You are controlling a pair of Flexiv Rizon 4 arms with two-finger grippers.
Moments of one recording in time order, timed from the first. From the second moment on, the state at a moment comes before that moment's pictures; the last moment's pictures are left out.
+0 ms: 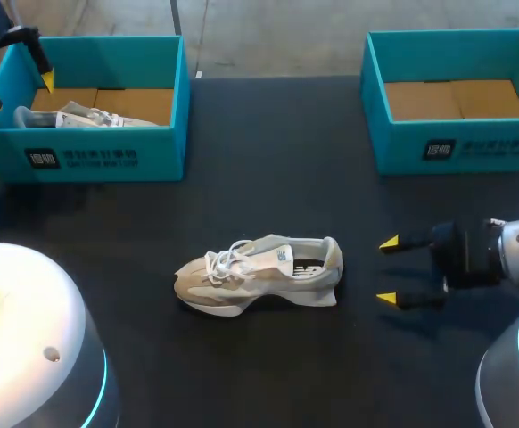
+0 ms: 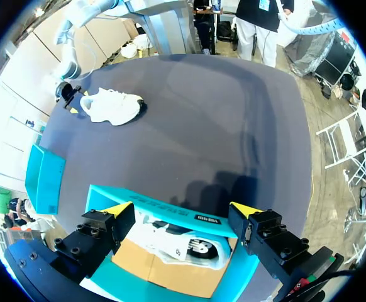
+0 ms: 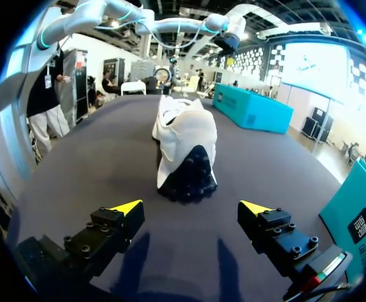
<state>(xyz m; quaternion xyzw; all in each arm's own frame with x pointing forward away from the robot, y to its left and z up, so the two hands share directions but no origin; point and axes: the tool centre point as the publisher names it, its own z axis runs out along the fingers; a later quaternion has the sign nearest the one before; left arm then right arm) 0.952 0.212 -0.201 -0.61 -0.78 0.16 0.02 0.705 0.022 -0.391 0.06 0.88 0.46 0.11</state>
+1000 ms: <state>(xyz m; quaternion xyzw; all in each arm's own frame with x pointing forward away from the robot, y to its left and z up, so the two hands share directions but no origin) 0.952 0.212 -0.201 -0.61 -0.78 0.16 0.02 0.705 0.030 -0.390 0.08 0.88 0.46 0.11</state>
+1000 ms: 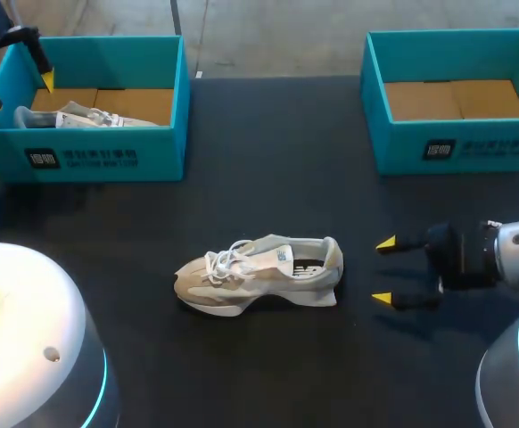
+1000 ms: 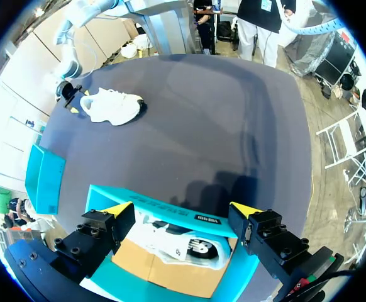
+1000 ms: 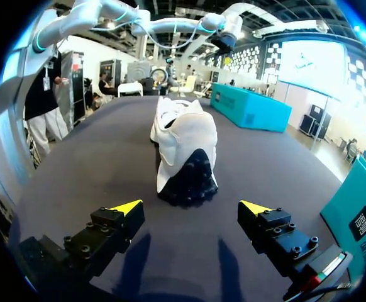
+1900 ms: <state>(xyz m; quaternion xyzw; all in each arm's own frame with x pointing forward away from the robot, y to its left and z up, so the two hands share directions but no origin) 0.952 0.212 -0.201 -0.61 -0.78 0.16 0.02 0.711 0.064 -0.395 0.09 0.87 0.47 0.12</state>
